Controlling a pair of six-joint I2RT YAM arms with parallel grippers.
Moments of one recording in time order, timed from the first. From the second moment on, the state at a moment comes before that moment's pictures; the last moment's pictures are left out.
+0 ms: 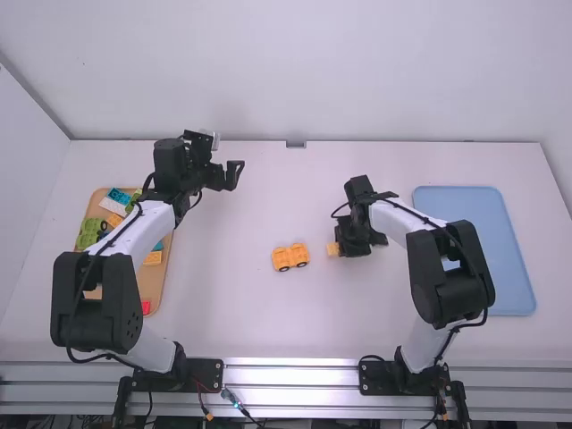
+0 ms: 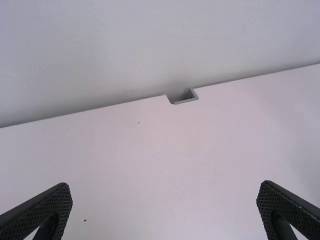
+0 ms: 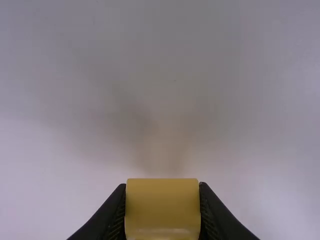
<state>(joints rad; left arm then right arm) 0.01 1.61 1.02 0.11 0.41 0.04 0.29 1.86 1.08 -0.68 -0.24 1.65</state>
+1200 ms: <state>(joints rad) 0.01 1.61 1.02 0.08 0.41 0.04 0.34 1.94 1.08 -0.62 -0.21 1.83</state>
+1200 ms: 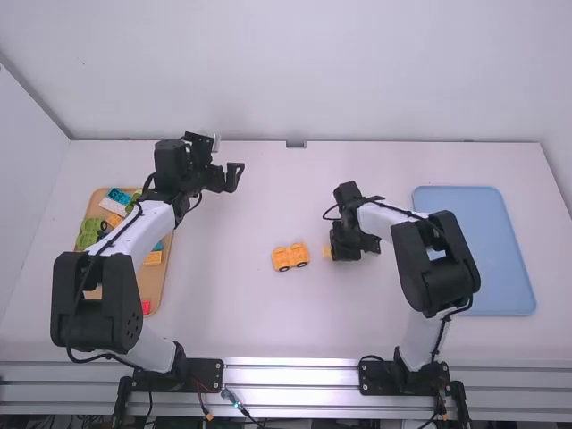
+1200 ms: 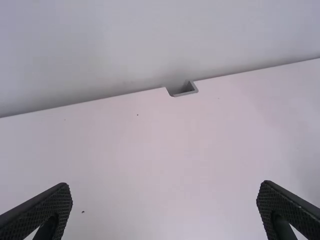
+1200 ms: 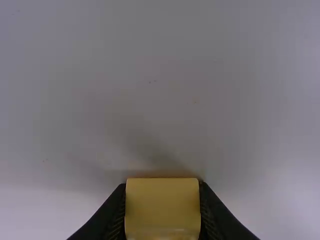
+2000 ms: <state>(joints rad) 0.01 1.61 1.02 0.06 0.41 0.04 0.27 1.94 1.15 -0.73 -0.24 1.58</state>
